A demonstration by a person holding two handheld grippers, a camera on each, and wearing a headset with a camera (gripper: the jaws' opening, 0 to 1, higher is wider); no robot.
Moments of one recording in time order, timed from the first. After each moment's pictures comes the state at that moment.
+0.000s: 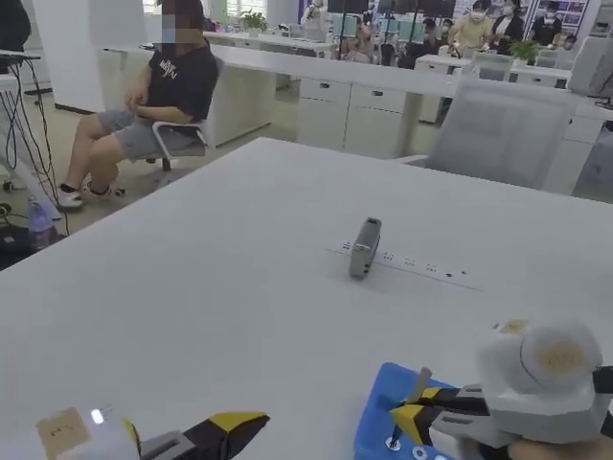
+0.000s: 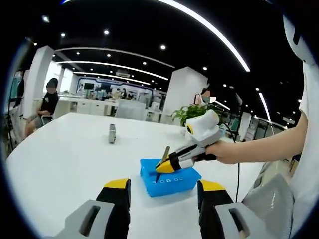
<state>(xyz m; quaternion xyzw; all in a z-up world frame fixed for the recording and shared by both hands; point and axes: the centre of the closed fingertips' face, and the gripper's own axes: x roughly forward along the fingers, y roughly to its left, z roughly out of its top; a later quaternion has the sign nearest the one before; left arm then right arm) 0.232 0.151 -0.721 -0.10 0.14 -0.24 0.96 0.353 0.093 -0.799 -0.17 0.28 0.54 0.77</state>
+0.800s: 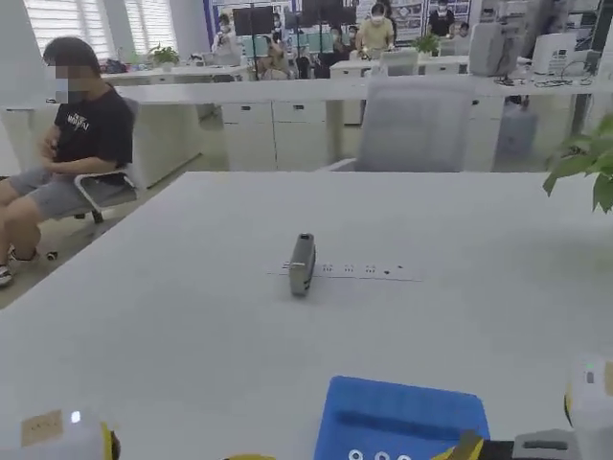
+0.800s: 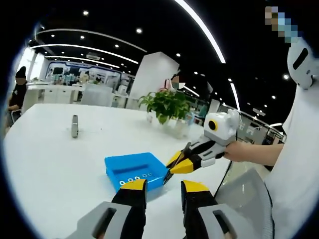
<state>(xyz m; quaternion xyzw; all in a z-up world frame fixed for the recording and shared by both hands) 0.237 0.089 -0.718 -0.06 0.21 -0.42 0.88 0.271 0.025 -0.763 -0.14 0.24 0.56 0.78</state>
